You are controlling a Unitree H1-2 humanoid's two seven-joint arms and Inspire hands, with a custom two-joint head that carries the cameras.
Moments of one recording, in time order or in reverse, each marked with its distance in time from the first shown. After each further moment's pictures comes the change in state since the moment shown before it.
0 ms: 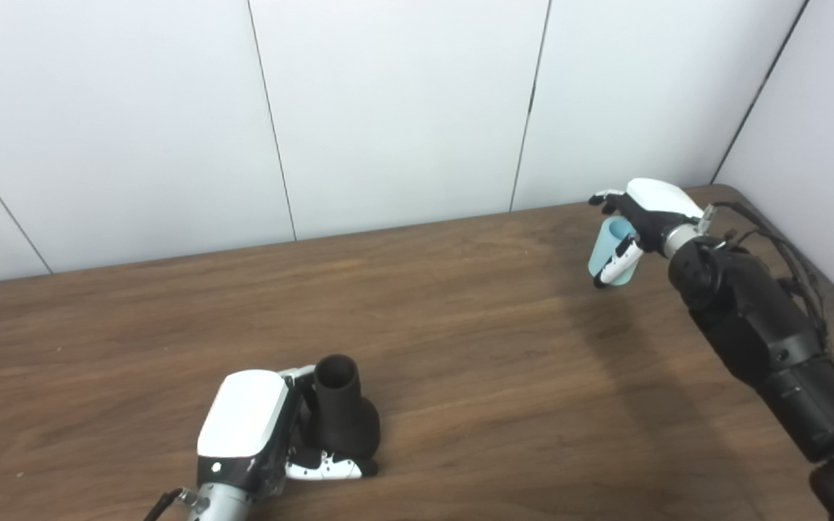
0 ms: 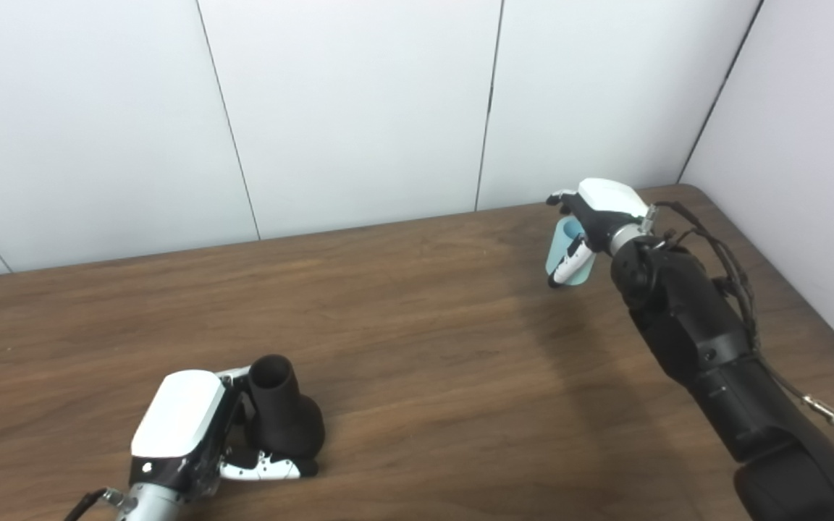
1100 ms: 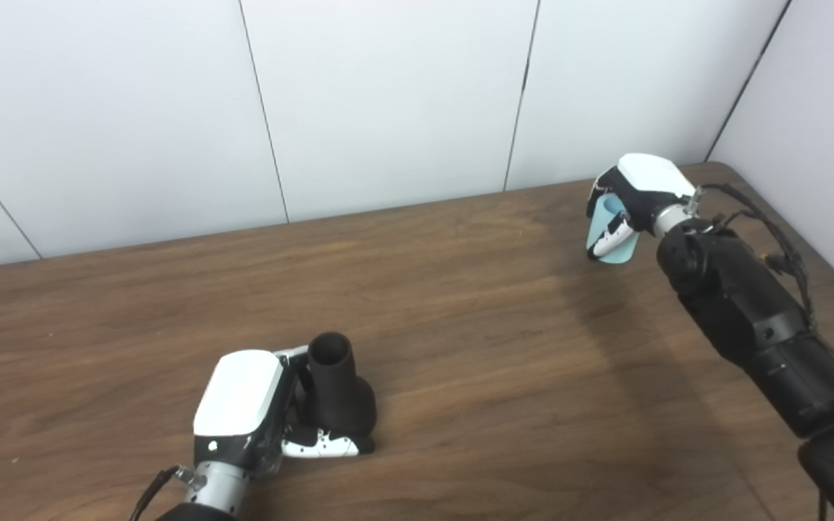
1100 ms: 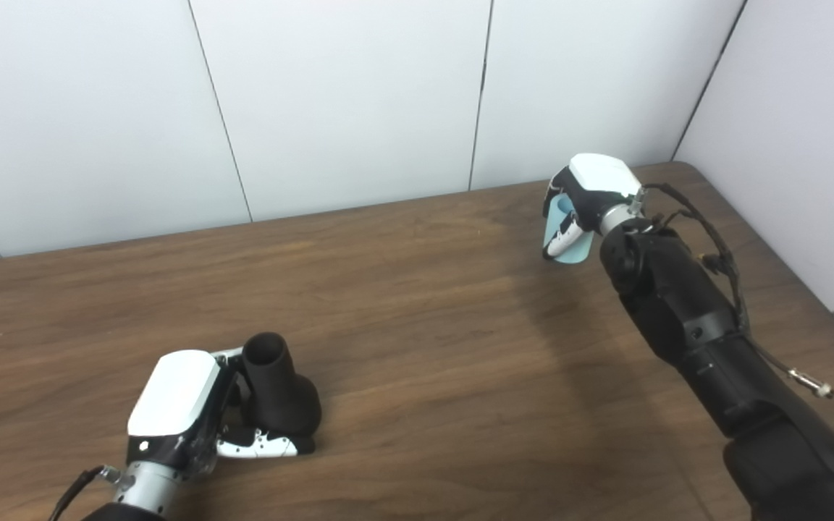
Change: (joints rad) left arm -0.005 -0.015 0.019 -0.003 0.000 0.003 -0.038; right arm -0.003 0.000 0.028 0.045 -0.004 -0.026 -0.134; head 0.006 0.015
